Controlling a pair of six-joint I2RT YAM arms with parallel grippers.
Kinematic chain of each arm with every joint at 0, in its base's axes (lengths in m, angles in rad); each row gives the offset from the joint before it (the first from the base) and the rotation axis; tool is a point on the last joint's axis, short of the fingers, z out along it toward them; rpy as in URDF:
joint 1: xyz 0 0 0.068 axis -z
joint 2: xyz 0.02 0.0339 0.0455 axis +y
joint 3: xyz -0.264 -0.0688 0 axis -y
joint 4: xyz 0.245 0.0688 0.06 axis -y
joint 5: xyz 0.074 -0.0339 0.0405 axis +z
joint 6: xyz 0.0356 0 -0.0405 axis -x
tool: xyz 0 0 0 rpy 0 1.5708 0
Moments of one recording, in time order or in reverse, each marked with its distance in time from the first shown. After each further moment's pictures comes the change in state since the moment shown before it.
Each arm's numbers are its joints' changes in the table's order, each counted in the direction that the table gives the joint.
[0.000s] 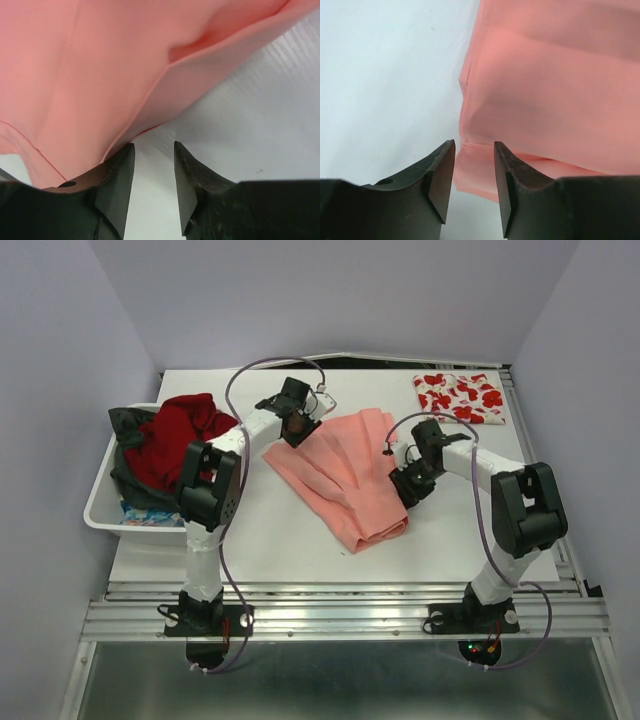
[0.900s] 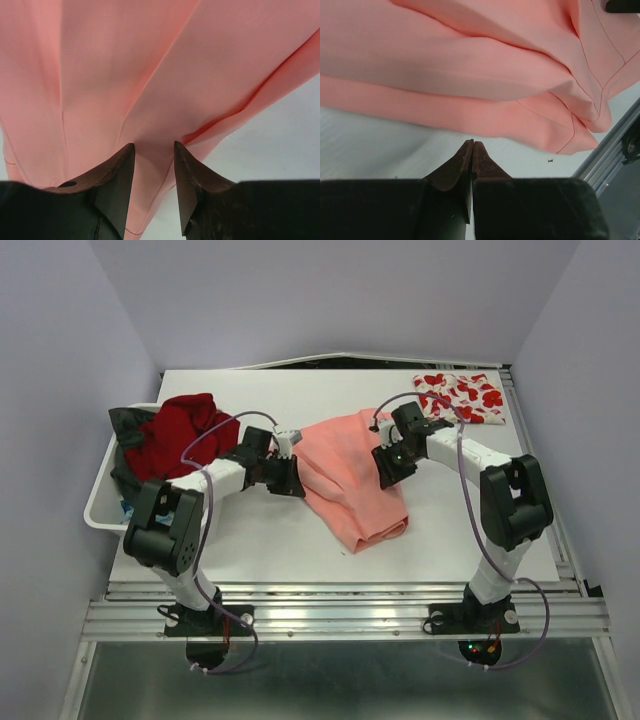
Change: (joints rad) left arm -0.081 -0.489 -0.748 0.280 -0.610 0.690; right arm -0.117 0.072 0.201 0.048 -0.051 -0.303
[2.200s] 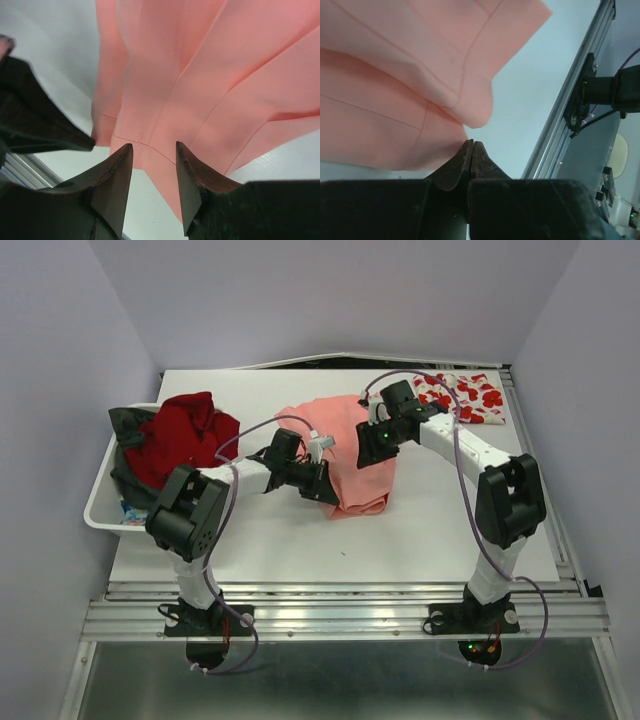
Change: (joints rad) left arm 0.146 0.138 0.093 0.172 -0.253 0.101; right arm -0.047 0.036 0.215 -0.023 0.108 -0.209
